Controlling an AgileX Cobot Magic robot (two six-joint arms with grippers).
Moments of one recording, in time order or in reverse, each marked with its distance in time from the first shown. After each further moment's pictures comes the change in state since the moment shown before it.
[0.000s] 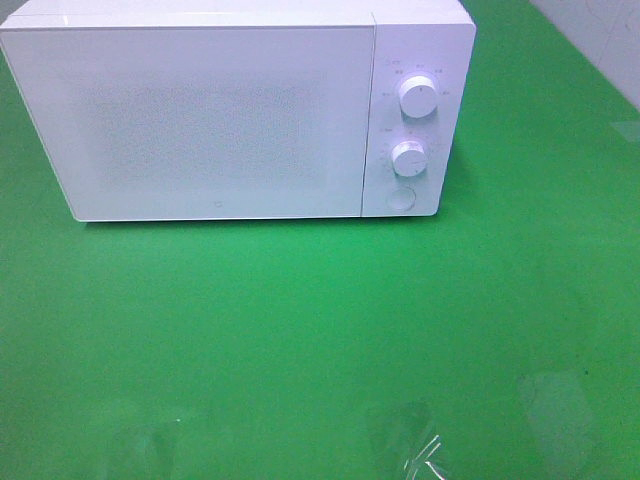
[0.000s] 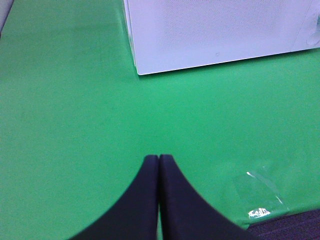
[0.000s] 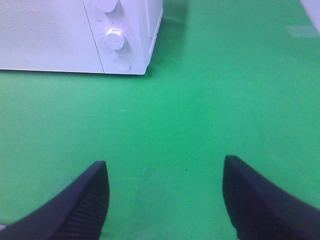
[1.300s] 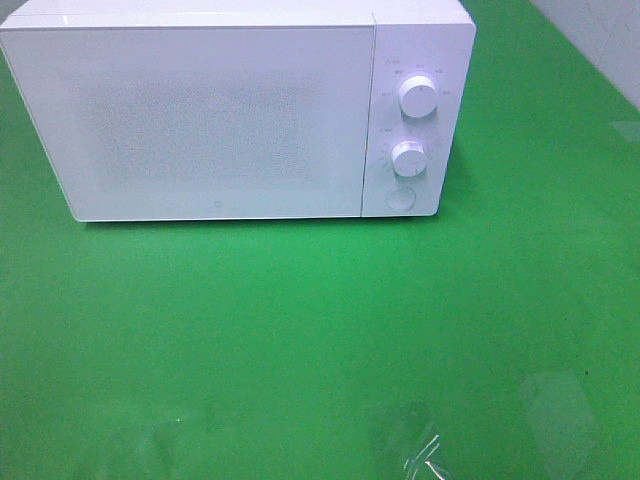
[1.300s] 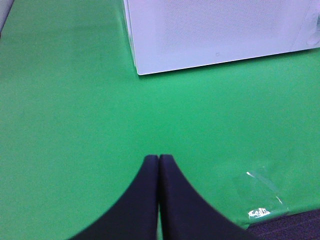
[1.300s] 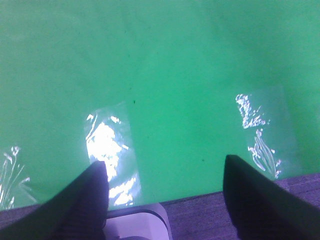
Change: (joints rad) left arm 0.000 0.000 0.000 0.000 0.000 0.000; right arm 0.000 0.848 -0.195 -0.188 0.014 0.303
